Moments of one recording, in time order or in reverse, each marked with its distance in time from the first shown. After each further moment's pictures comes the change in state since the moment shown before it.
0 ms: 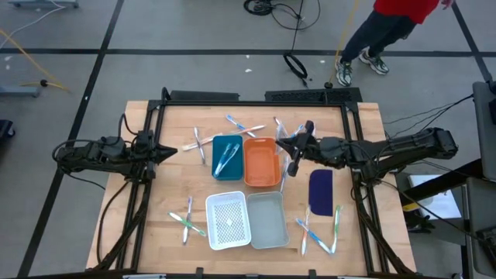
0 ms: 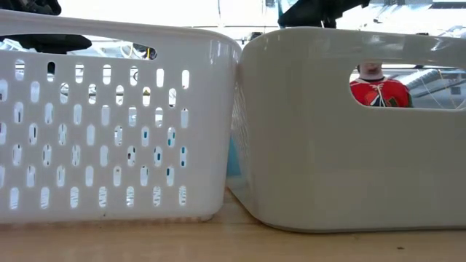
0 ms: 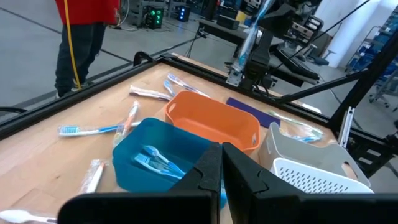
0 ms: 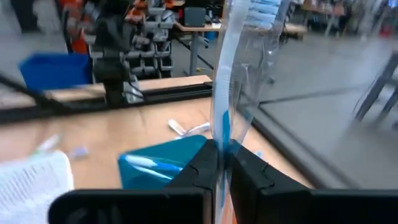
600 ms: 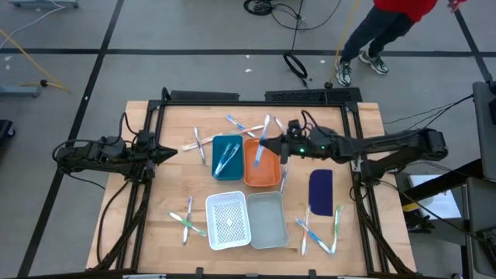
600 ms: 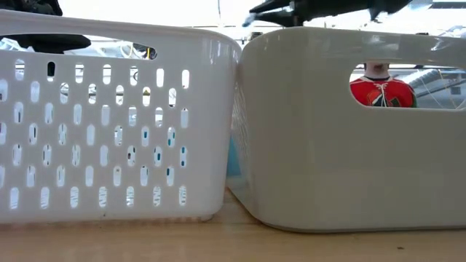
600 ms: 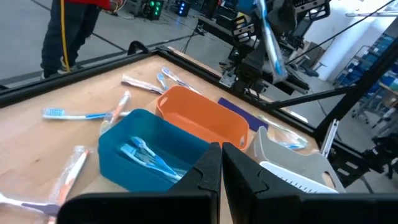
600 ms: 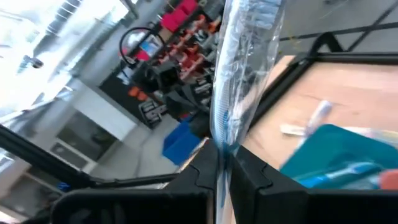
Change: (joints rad) left arm 0.000 0.002 0.000 0.001 0.021 -0.113; right arm -0.141 0.169 0.000 0.346 -0.380 0.744
